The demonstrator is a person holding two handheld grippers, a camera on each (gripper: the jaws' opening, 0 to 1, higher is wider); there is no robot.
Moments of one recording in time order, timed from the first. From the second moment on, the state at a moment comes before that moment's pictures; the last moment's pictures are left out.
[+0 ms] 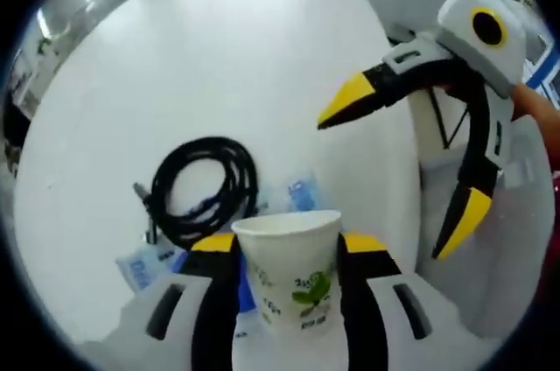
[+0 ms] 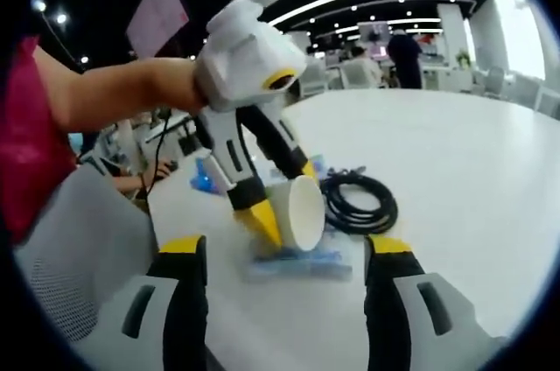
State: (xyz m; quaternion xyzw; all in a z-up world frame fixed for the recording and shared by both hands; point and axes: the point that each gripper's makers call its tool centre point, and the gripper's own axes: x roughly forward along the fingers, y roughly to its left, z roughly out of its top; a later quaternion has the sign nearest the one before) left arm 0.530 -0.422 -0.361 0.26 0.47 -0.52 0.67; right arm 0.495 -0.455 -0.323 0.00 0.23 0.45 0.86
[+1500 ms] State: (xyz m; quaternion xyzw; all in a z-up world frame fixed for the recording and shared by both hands) left arm 0.543 -0.273 -0.255 0.00 0.21 -0.43 0.88; right arm 0.509 -0.377 -0.288 -0.10 0.23 0.55 0.80
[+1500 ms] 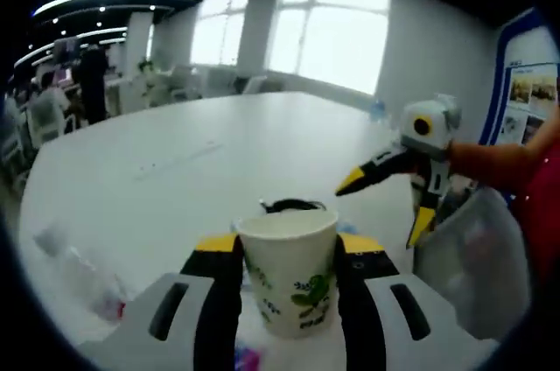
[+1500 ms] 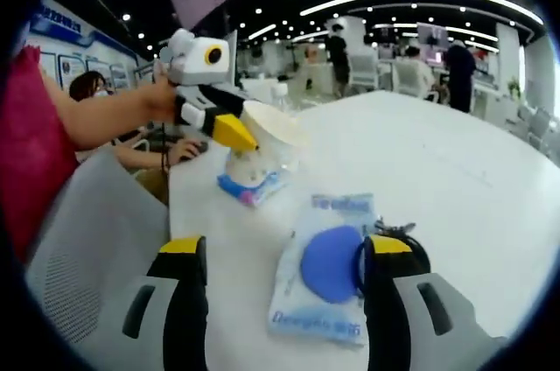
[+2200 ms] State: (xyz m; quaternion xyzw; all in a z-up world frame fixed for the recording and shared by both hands) left arm 0.563 -0.258 -0.257 -0.04 0.09 -0.37 0.92; right arm 0.502 -0.371 -0.263 -0.09 0.15 0.60 0.78
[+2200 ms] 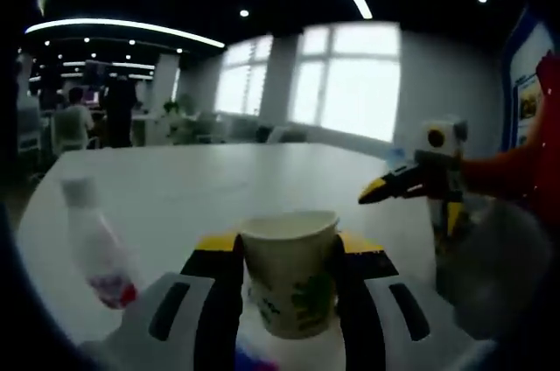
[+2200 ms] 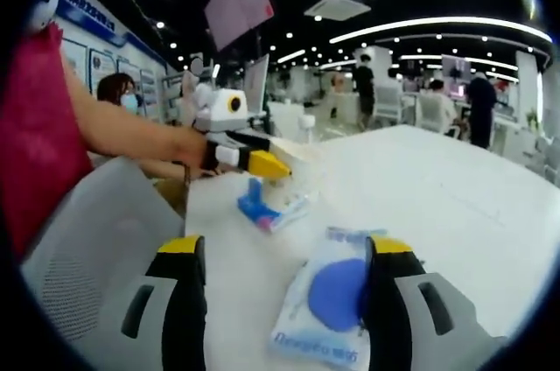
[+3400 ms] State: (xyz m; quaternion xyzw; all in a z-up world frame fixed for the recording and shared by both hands) left arm 0.638 -0.217 -0.311 0.01 0.04 -0.16 0.99; right arm 0.538 -0.361 -0.290 -0.07 0.20 0.63 0.75
